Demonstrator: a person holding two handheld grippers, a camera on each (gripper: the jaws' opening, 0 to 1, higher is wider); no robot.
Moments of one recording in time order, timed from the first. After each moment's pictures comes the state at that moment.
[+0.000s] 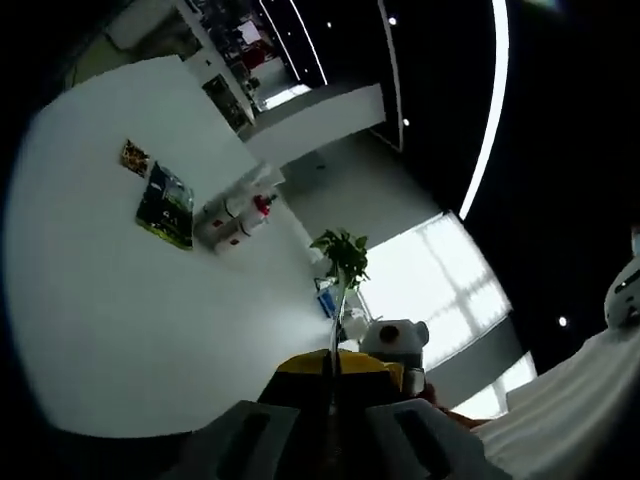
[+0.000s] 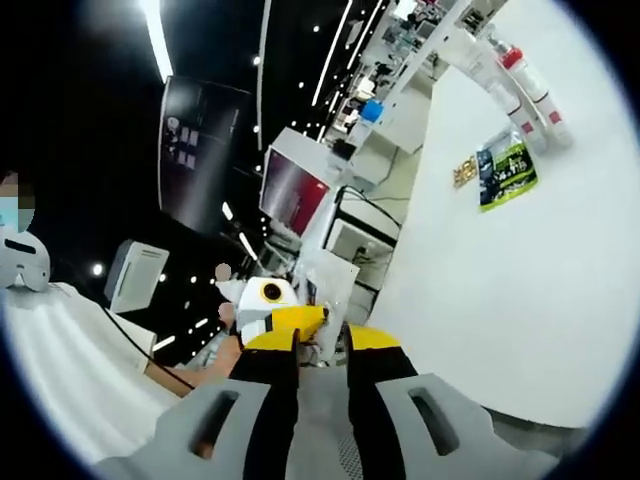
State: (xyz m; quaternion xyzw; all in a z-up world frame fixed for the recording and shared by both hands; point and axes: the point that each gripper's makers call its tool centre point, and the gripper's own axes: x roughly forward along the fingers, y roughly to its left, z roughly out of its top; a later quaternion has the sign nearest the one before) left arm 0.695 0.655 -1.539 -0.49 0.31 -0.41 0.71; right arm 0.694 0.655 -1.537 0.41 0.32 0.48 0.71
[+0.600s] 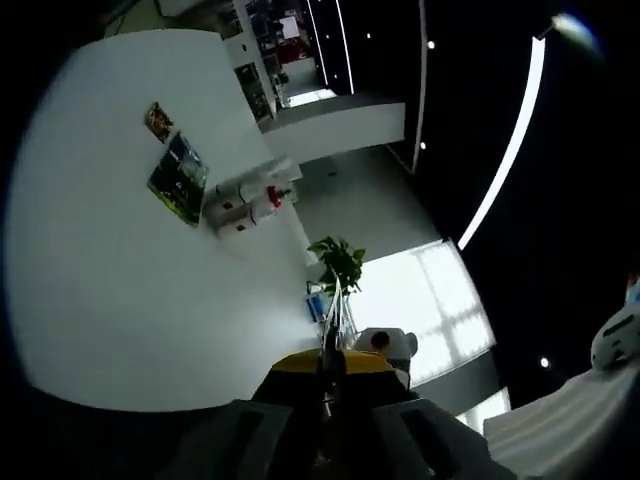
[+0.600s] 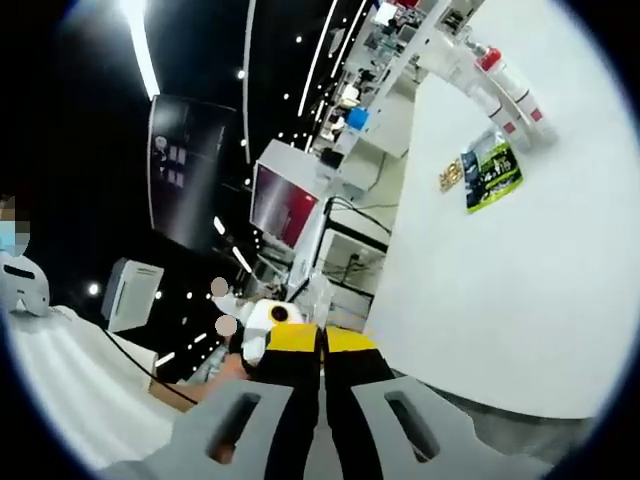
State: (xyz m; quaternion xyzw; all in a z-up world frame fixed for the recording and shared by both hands) left arm 0.696 0.658 -1.545 -0.53 0.33 -0.38 0.68; right arm 0.700 0.650 -1.538 0.42 0.35 0.46 0.70
